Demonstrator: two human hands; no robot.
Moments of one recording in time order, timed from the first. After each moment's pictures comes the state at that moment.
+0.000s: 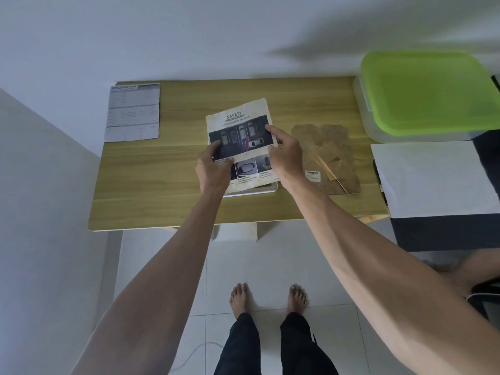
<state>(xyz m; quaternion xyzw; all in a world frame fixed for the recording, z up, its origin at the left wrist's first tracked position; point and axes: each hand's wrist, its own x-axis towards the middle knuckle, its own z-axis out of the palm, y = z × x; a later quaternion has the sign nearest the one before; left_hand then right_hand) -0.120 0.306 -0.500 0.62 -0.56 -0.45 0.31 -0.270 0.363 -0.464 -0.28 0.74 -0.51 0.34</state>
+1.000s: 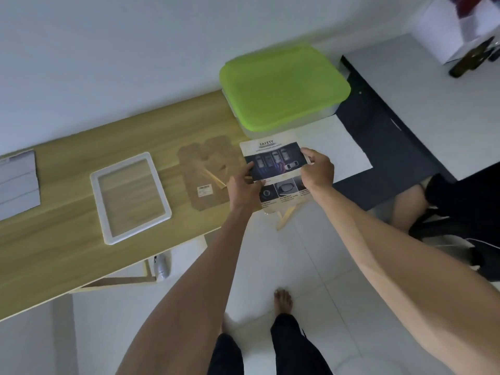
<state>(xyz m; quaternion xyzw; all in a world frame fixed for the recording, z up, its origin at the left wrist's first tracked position) -0.377 0.488 -0.473 0.46 -0.65 -0.57 0.19 -0.517 0.587 -0.454 -0.12 0.88 -0.42 0.20</state>
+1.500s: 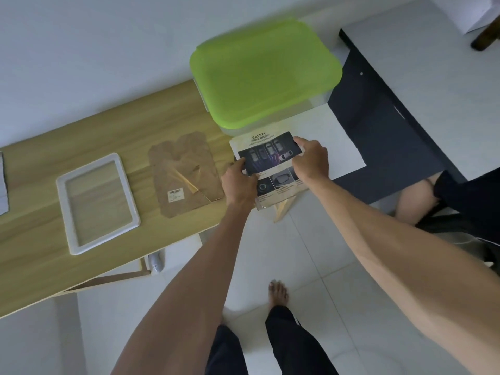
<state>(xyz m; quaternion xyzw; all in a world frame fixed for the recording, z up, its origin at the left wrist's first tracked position) -0.459 0.504 -0.501 0.52 -0.73 -0.43 0.15 -0.606 0.592 -0.500 -0.20 0.90 -0.33 0.22</state>
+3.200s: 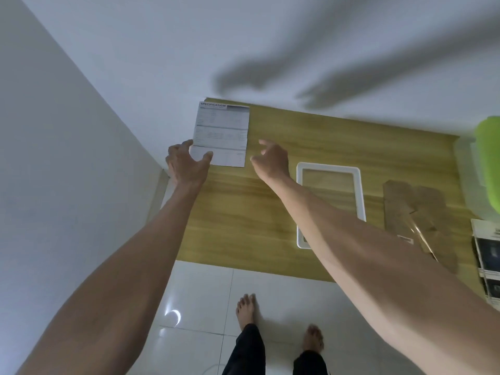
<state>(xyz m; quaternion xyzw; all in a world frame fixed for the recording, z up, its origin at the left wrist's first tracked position) 0.089 0.115 -0.503 0.73 -0.56 -0.30 0.25 -0.092 0.156 -0.474 -0.41 0.79 -0.26 0.38</state>
